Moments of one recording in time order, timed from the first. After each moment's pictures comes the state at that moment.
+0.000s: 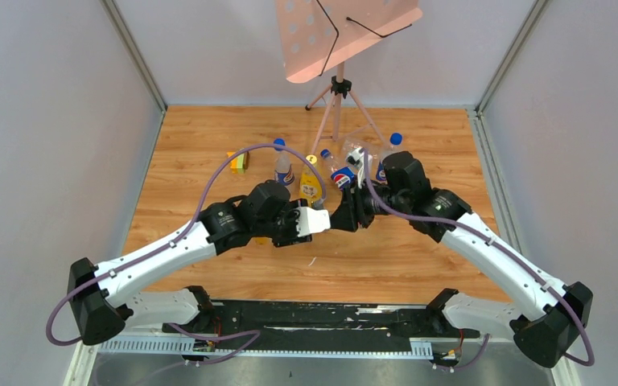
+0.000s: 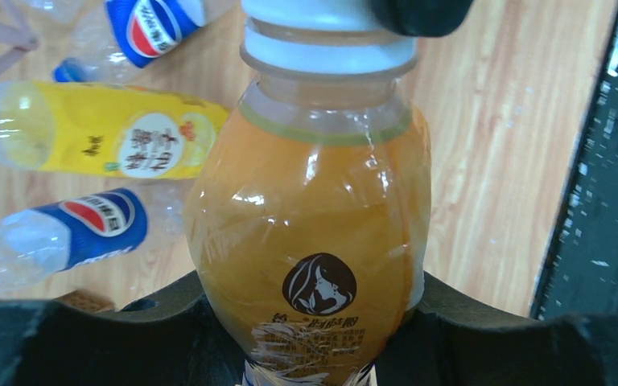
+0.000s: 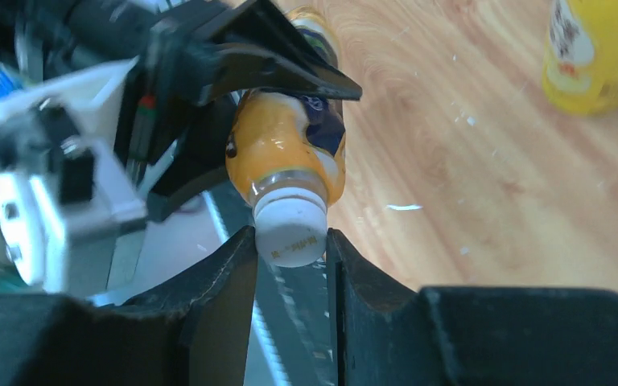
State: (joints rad) left arm -0.96 1.14 1.00 -0.63 0.13 0.56; right arm 0.71 1.10 1.06 -0.50 -0.58 0.20
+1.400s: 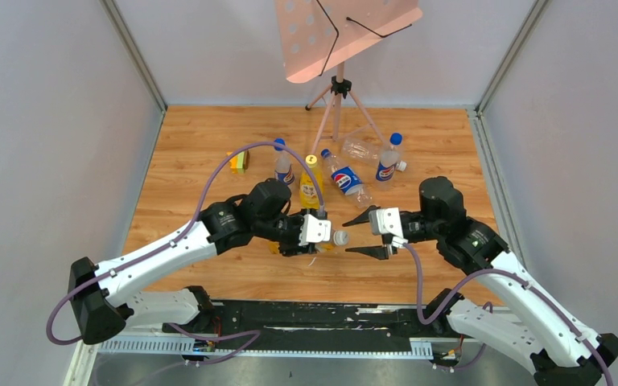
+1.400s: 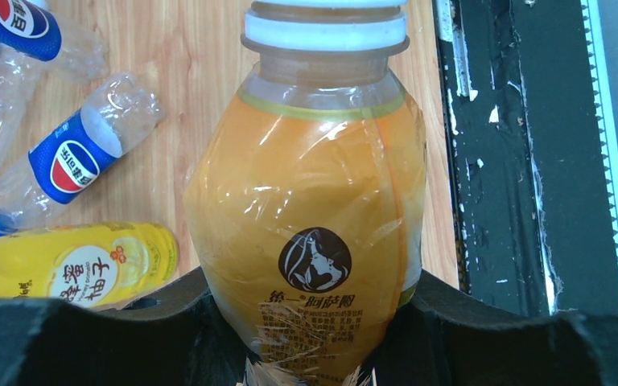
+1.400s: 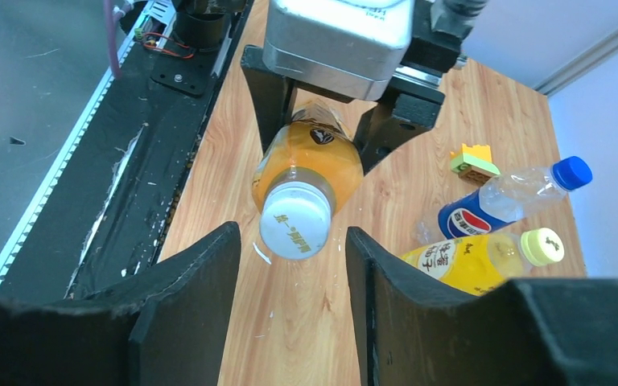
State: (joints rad) left arm -0.96 1.14 1.00 -0.57 0.45 0.60; right arm 0.67 0.80 0.90 -0.47 -0.90 -0.70
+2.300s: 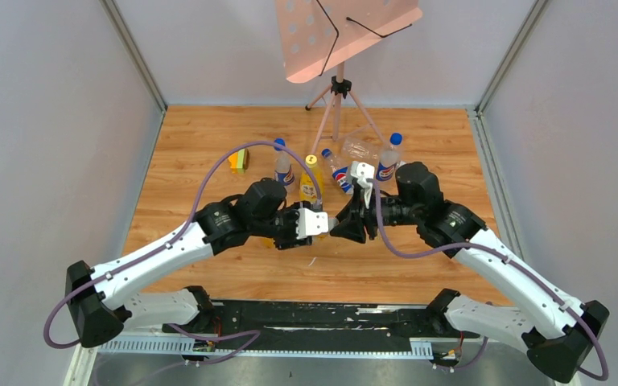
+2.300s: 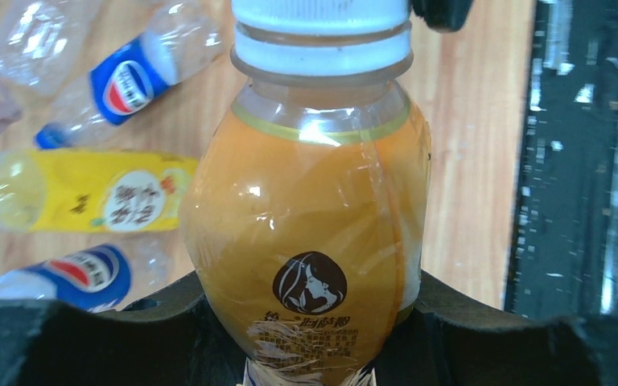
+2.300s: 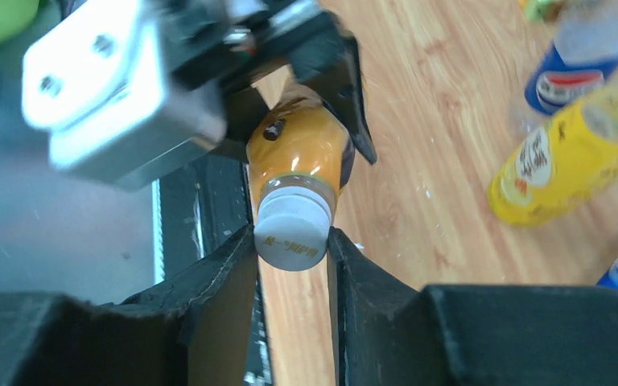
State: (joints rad) left arm -0.95 1.12 1.00 -0.59 0.32 0.57; right arm 0.73 0.98 0.99 -0.43 -0.70 -0.16
